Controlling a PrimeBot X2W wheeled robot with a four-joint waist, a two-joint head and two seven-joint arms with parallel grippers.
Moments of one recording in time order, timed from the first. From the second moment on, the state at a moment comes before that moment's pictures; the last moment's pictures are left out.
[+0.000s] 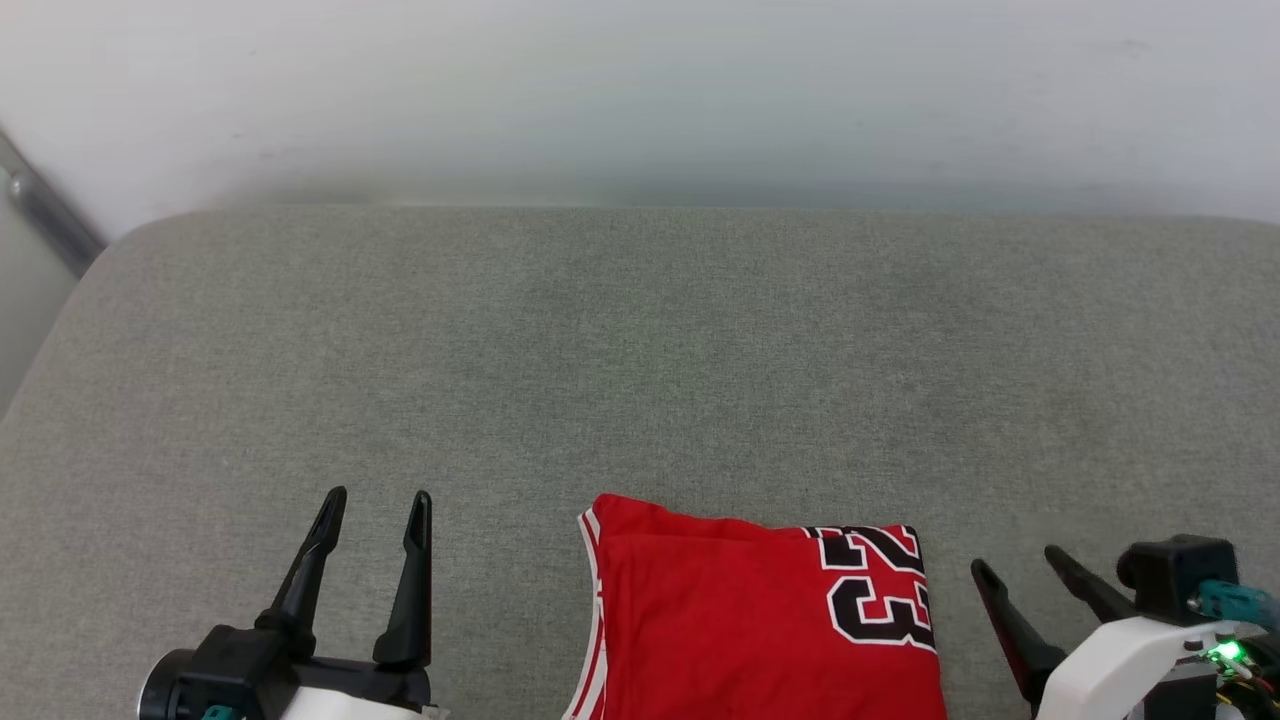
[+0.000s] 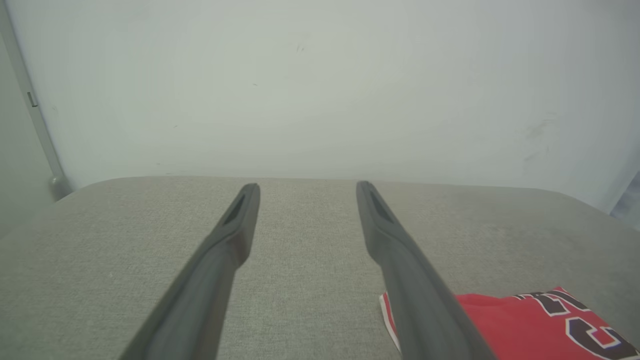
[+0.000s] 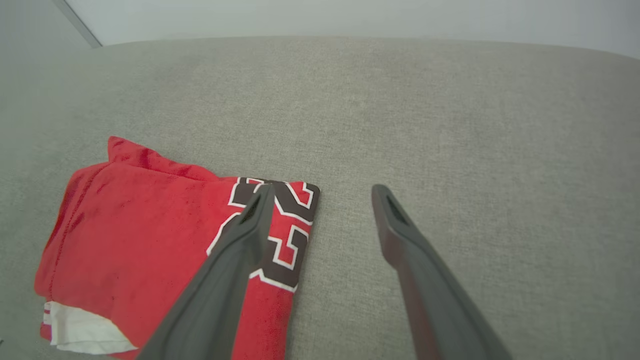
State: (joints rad) left arm 0.12 0.10 -0.04 -0.12 -0.22 -0.13 -0.26; right arm 0.13 -0.17 0.04 -0.20 0.28 0.13 0.38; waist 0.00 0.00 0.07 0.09
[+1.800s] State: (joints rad) left arm 0.00 0.08 -0.25 -0.09 -0.19 -0.13 -0.26; right arm -0.37 -0.72 0.52 -0.05 0.15 0.13 0.81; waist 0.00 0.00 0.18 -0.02
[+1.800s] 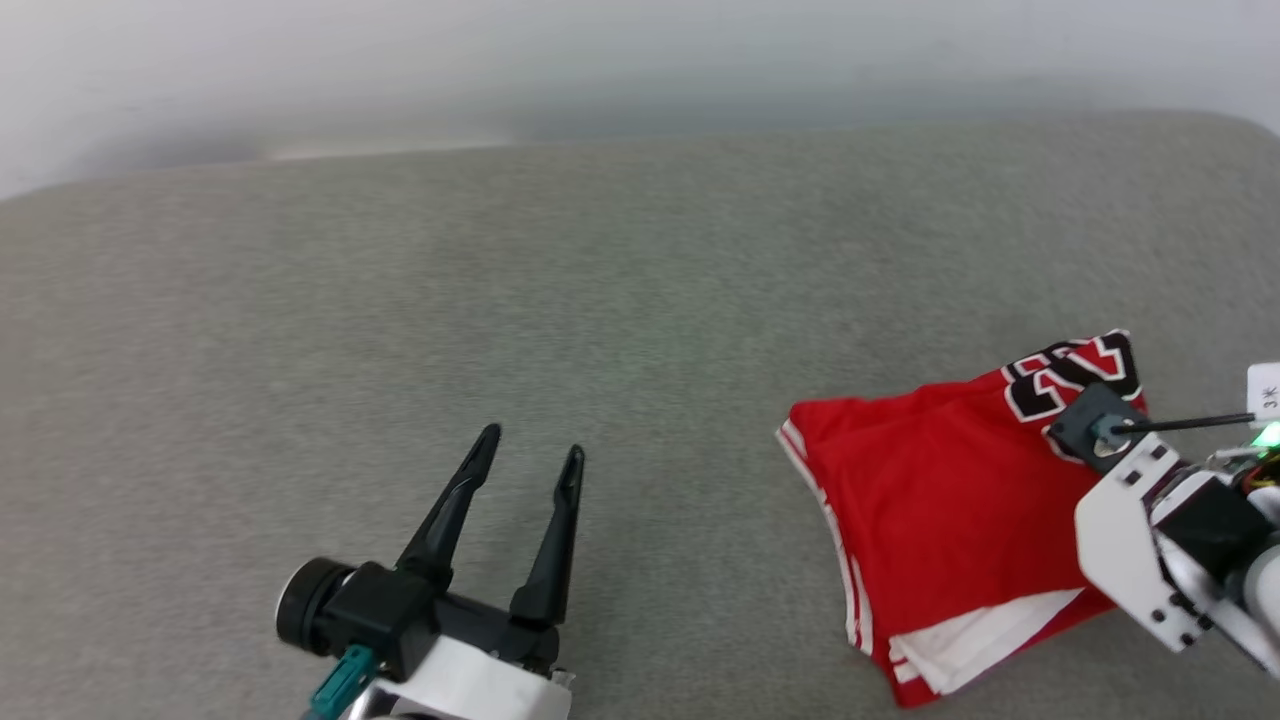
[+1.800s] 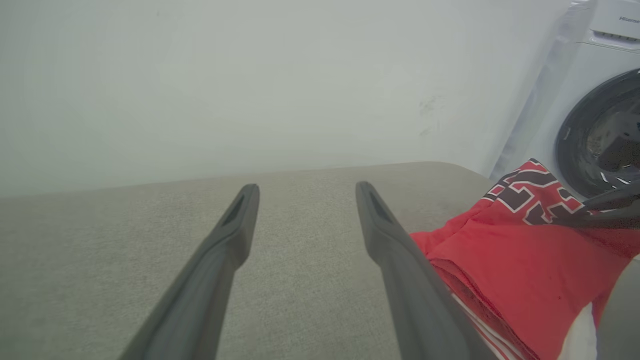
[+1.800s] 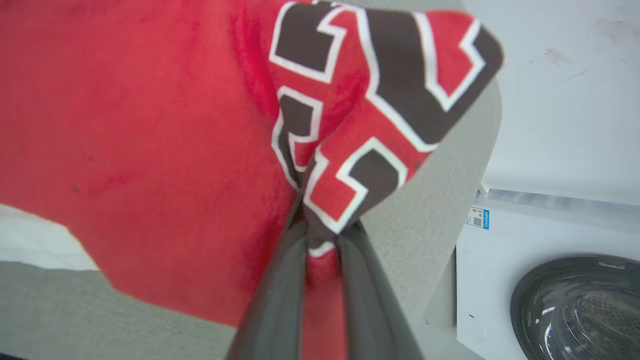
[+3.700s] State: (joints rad) left arm -0.15 0.14 -0.14 -0.10 -0.18 -0.09 -0.26; right arm -0.68 -0.62 0.12 0.47 0.26 0.13 0.04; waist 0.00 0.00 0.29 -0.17
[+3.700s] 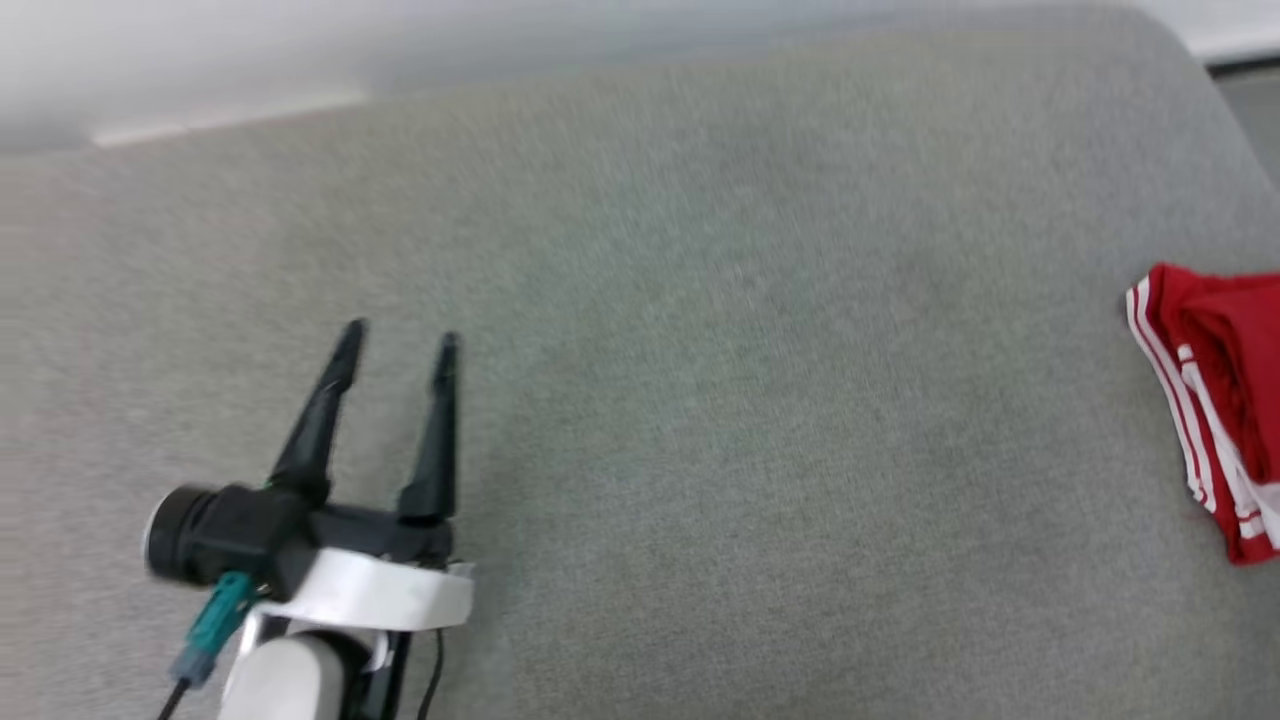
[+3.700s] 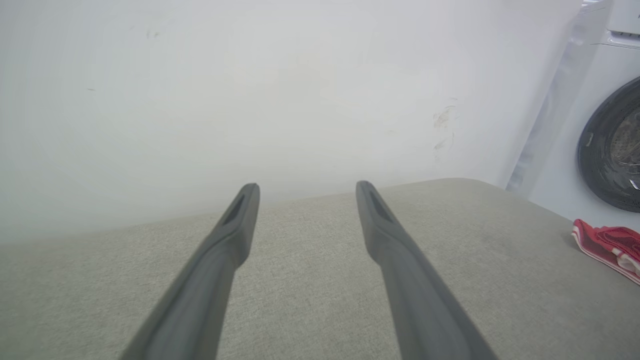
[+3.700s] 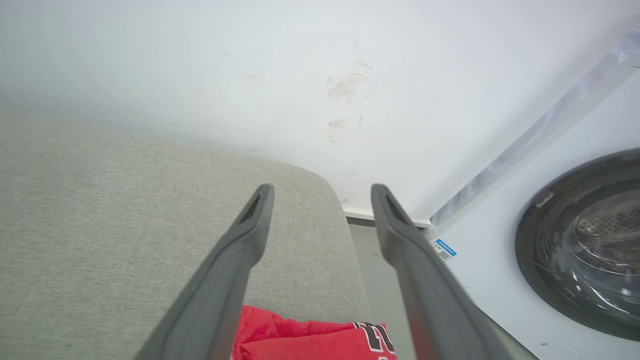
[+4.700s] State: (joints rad) left arm 0.08 0.05 0.03 -0.03 -0.19 -0.12 -0.26; right arm -0.07 -0.09 0.01 0.09 0.26 0.13 -0.24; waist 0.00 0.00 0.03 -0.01
